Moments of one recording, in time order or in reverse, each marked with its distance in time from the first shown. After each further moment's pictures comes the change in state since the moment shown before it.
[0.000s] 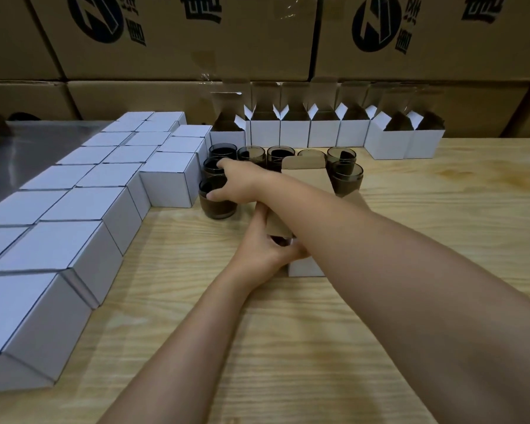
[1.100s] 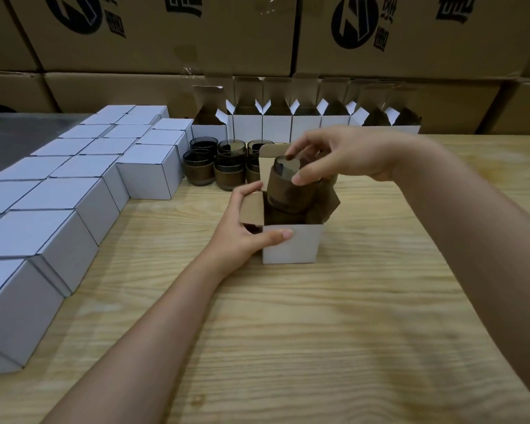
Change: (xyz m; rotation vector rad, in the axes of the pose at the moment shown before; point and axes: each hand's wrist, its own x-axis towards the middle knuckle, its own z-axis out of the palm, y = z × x) left_hand -0.005 0.009 -0.001 0.044 0.010 -0.048; right_hand -0.125 0.085 -0.094 0.306 -0.080 0.072
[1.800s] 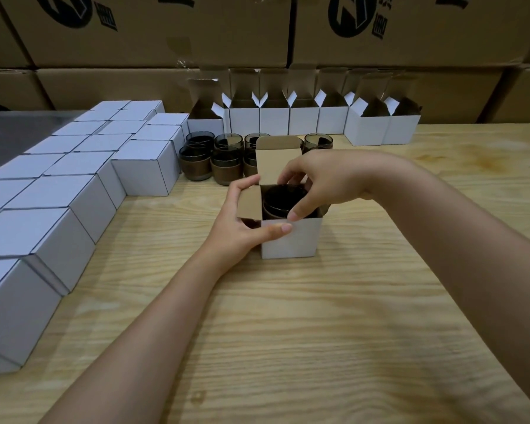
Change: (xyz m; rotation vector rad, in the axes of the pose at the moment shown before) left_hand -0.003 0.004 0.001 0.028 0.006 0.012; right_hand -0.004 -0.007 0.037 -0.345 -0.042 0.062
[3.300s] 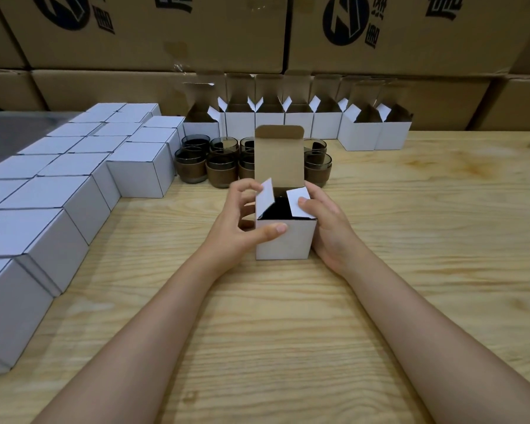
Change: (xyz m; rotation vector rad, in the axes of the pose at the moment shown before) left_hand 0.002 0.000 0.004 -0.051 -0.079 0.016; right_hand 0.011 0.041 0.100 1.501 0.438 -0.234
